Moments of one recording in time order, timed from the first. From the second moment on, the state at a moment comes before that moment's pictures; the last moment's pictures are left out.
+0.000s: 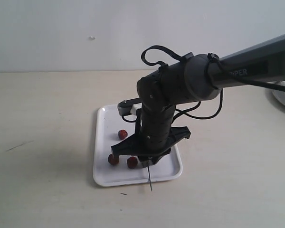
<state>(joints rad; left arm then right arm) -0.02 0.00 0.00 -0.13 0.37 0.12 0.56 2.14 -1.38 -0.02 0.76 0.40</state>
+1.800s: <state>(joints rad) -0.02 0.00 0.00 -0.13 0.37 0.12 0.56 1.00 -0.94 -0.15 1.23 0.15</state>
